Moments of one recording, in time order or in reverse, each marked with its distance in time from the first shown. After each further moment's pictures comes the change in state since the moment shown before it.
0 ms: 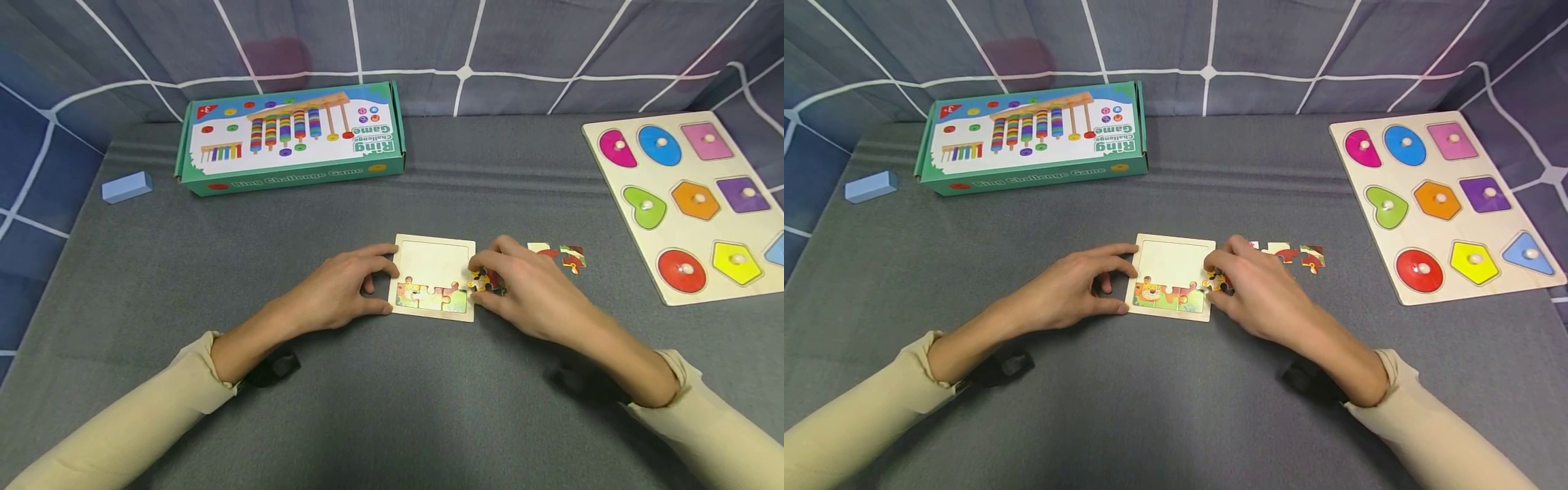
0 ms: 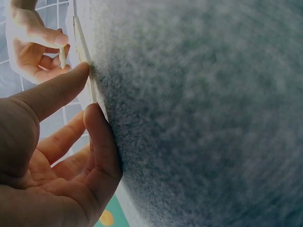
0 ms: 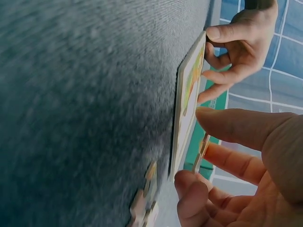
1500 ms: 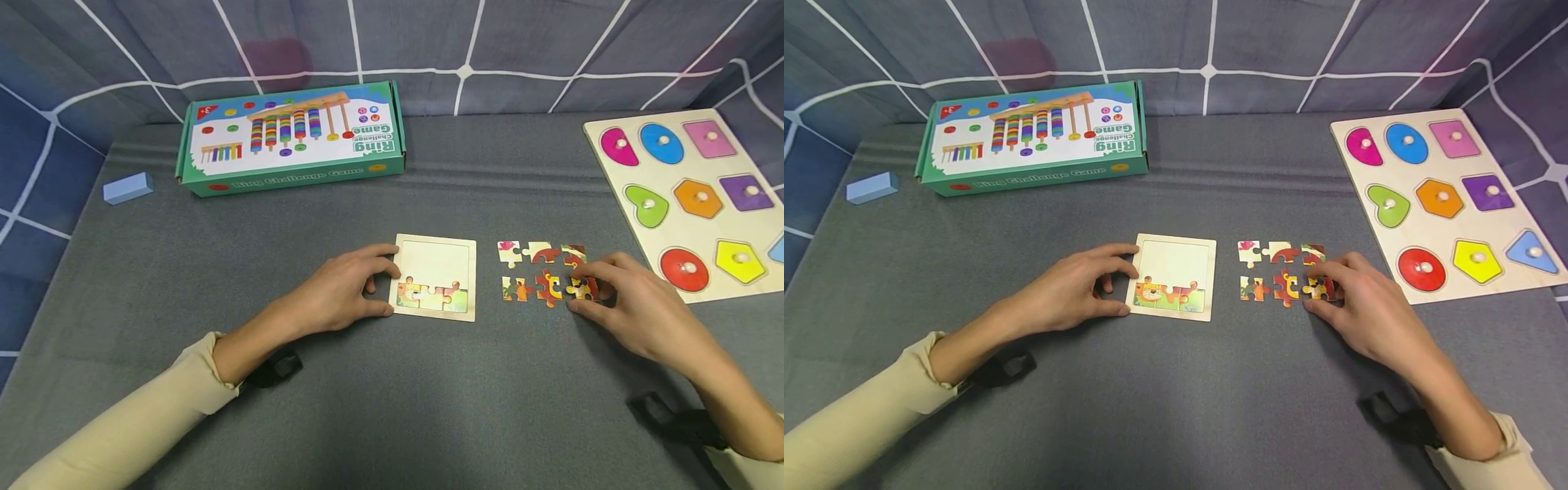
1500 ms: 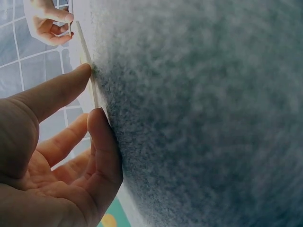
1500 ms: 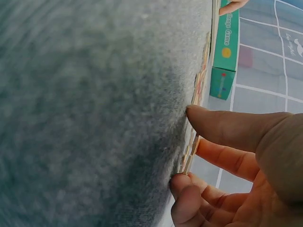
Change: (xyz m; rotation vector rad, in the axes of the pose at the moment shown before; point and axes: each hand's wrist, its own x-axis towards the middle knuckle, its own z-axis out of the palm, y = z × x) left_hand 0.000 0.002 0.001 0.030 0.007 0.010; right_hand -0.077 0.076 -0.021 -0.096 0.116 0.244
